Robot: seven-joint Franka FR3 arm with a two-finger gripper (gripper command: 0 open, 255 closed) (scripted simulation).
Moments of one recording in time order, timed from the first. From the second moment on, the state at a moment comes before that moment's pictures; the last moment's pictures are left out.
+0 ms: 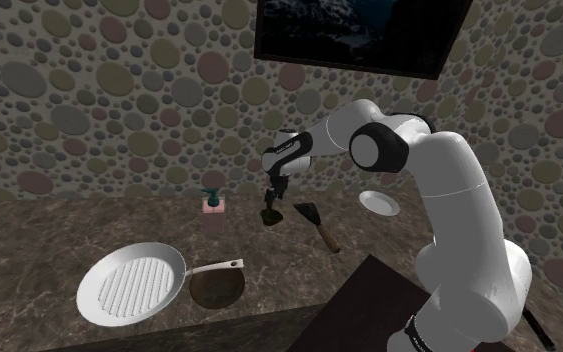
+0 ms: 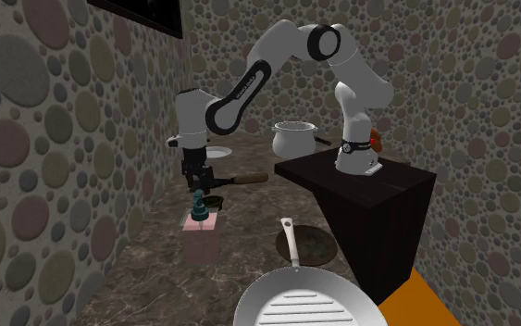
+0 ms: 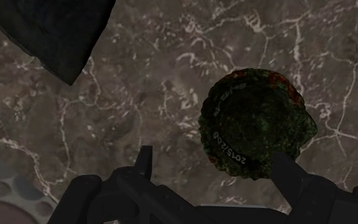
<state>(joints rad) -0.11 0.75 -0.13 -1.63 0.16 2.36 -0.56</state>
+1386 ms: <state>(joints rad) -0.25 0.68 -0.01 -1.78 0.16 2.38 -0.96</state>
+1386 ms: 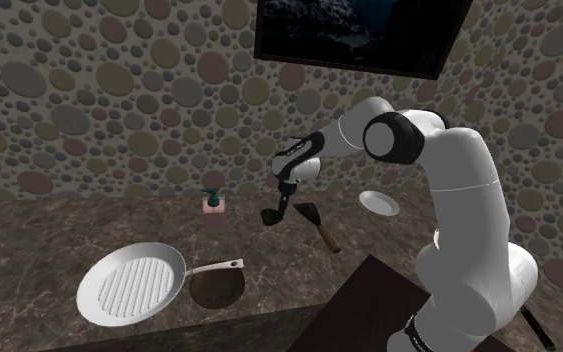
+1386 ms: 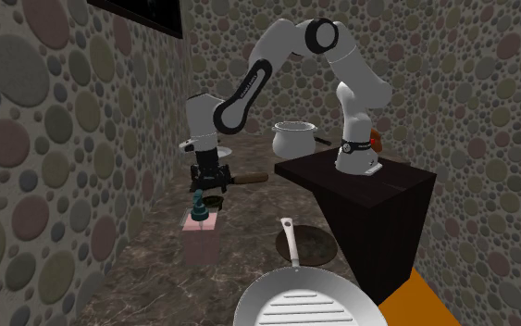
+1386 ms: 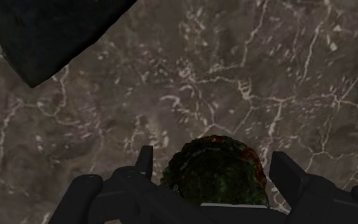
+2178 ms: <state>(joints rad) -0.25 0.75 0.01 -1.79 0.17 2.45 -1.01</state>
